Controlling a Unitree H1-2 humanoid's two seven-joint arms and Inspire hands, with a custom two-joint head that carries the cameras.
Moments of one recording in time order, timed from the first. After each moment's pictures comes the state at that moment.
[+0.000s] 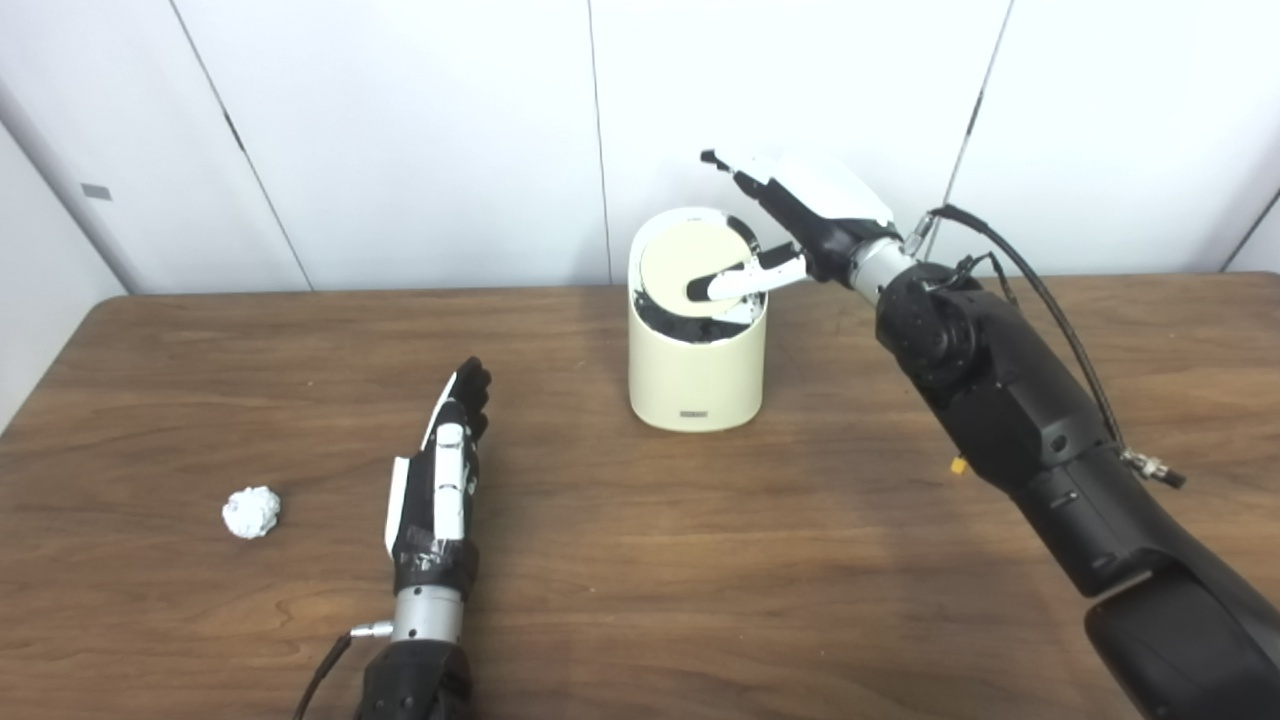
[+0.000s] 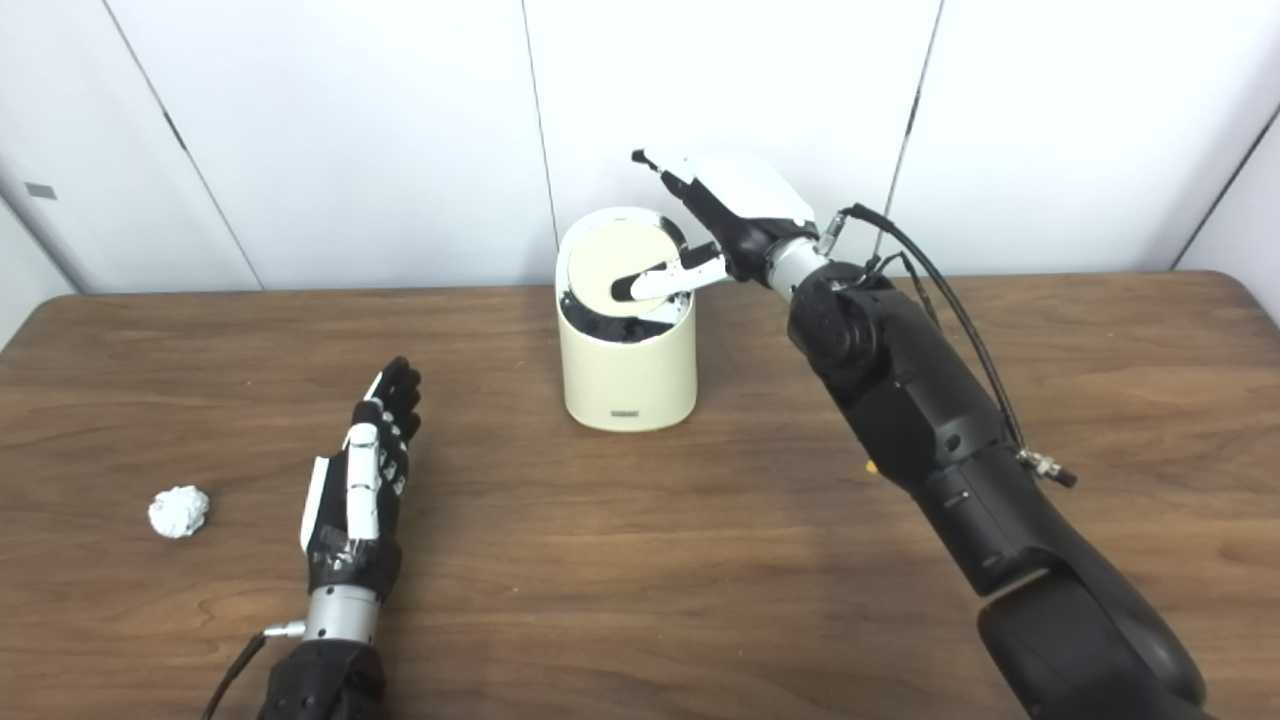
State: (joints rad) left arm -0.04 -0.05 0.04 -0.01 -0.07 -0.13 0.03; right arm -0.83 -0.30 0.37 0.37 -0.68 0.06 0.15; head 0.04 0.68
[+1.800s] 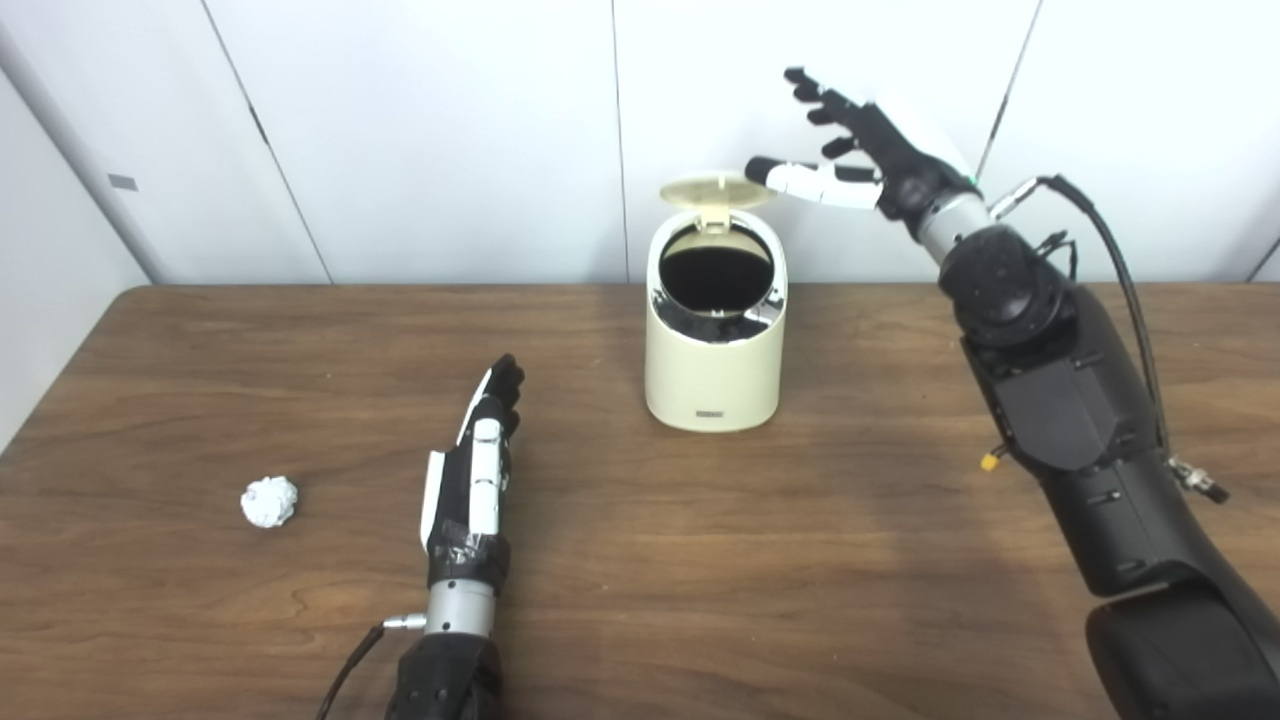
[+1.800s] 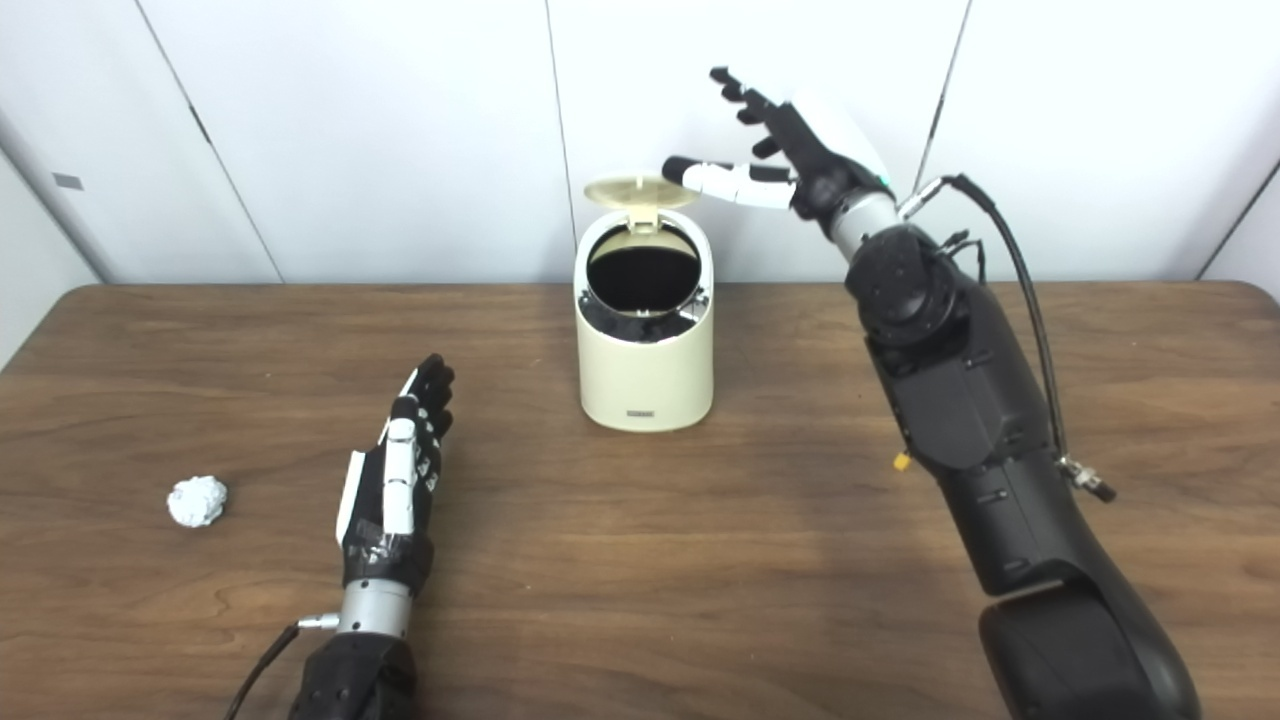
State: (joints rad) left arm -0.04 -0.08 0.03 -0.01 -0.04 -0.12 0.04; right arm -0.83 -0.27 0.15 0.24 -0.47 0.24 0.17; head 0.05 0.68
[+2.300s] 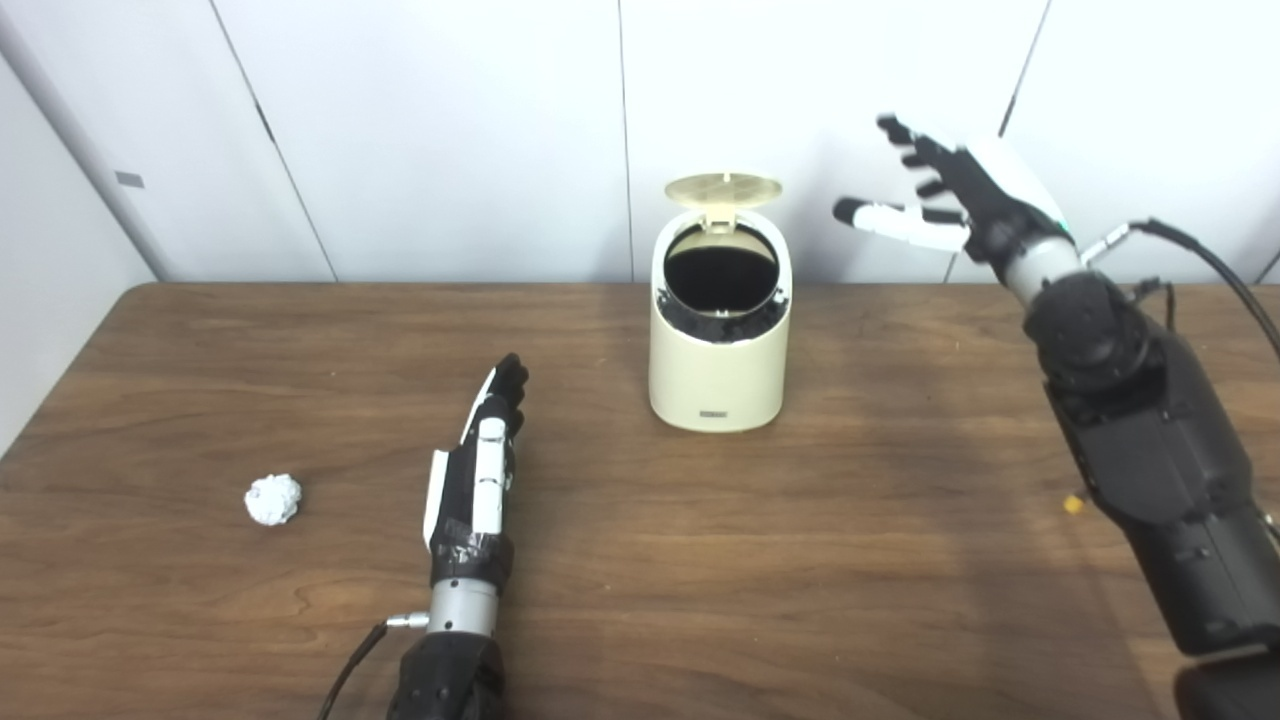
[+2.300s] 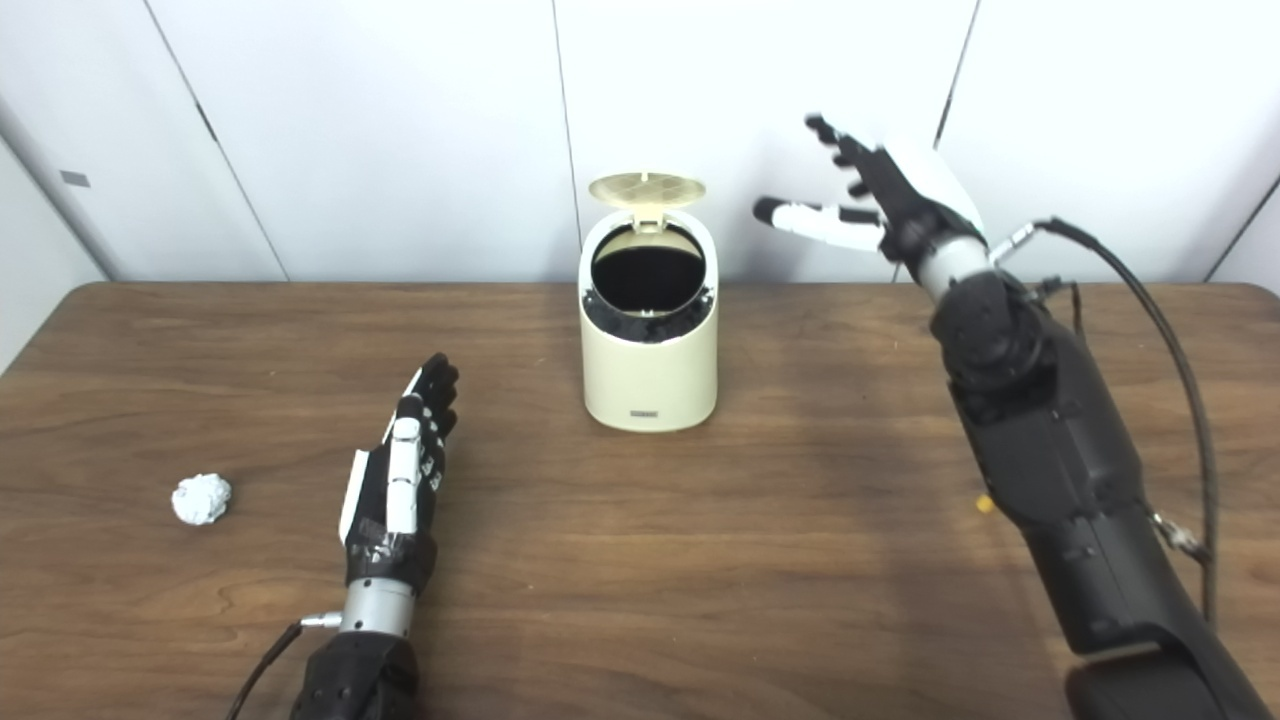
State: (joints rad) left arm -0.04 -0.07 0.03 -0.01 -0.05 -0.12 0.04; right arm -0.67 -0.39 0.16 0.16 -0.49 0.26 0.19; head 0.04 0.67
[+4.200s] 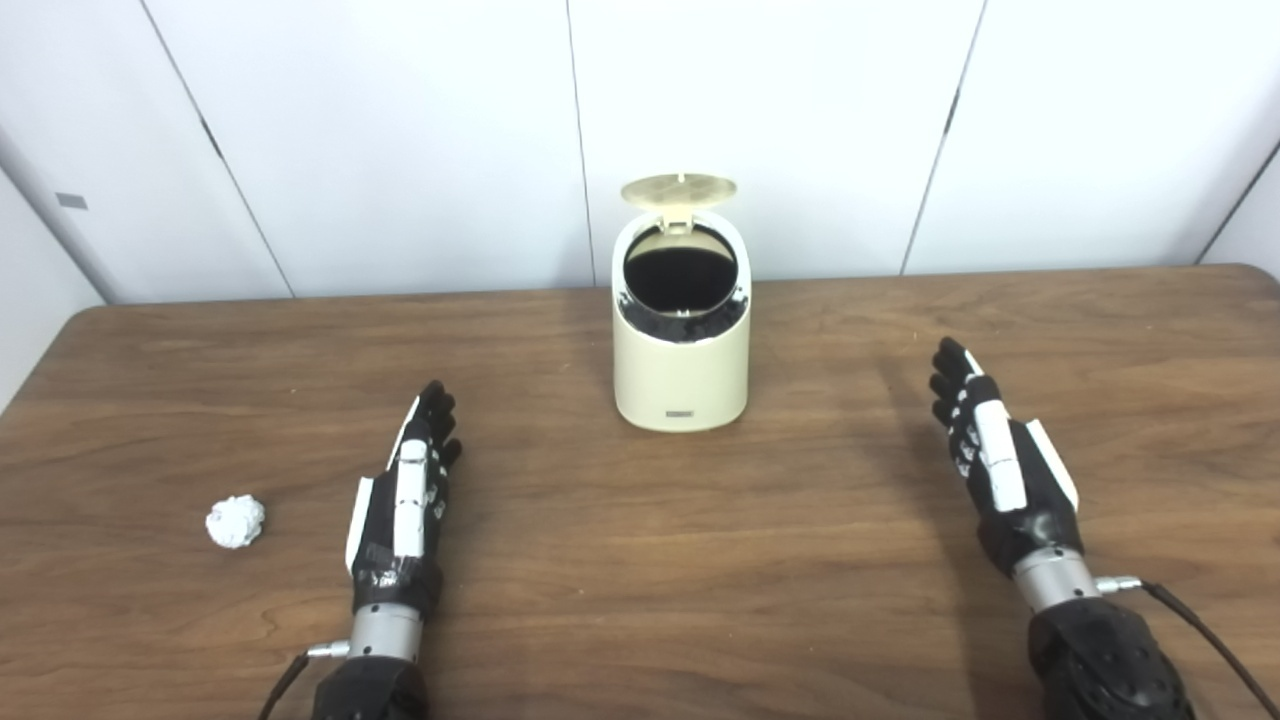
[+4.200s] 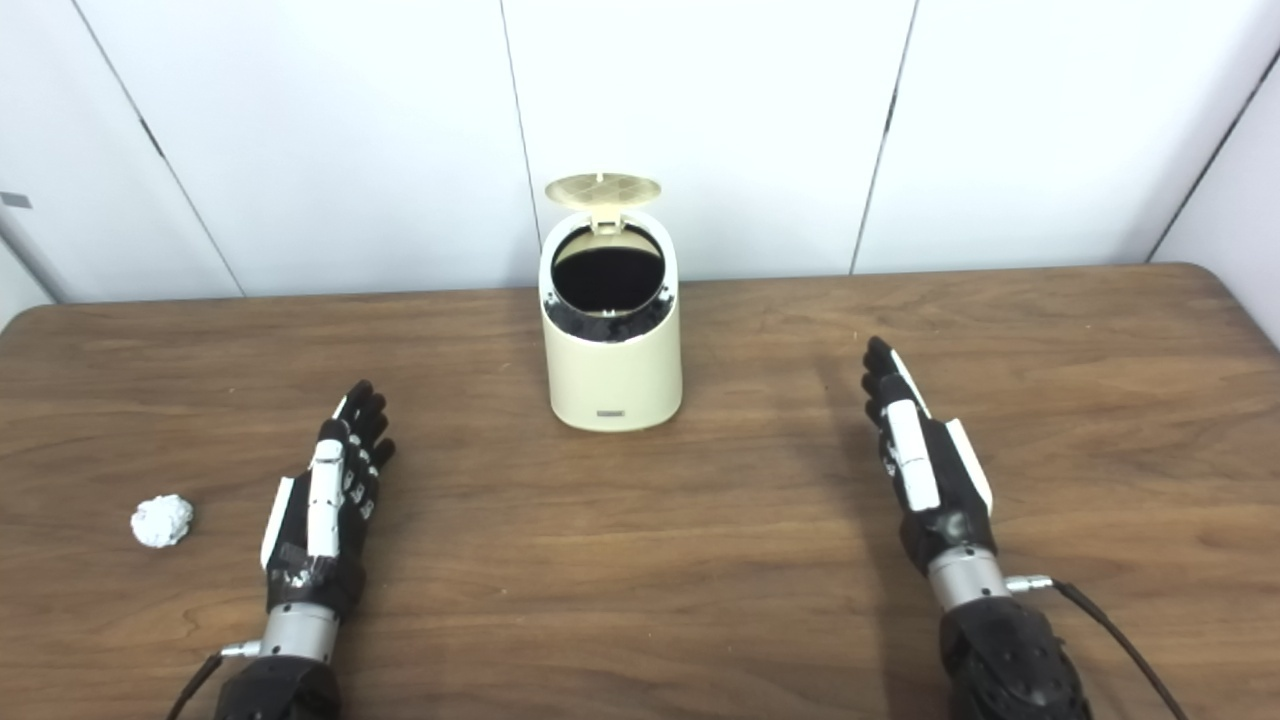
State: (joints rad) left arm -0.01 0.01 0.08 -0.05 -0.14 -0.02 -0.01; right arm -0.09 -0.13 -0.14 -0.07 0.06 0.08 0.11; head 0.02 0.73
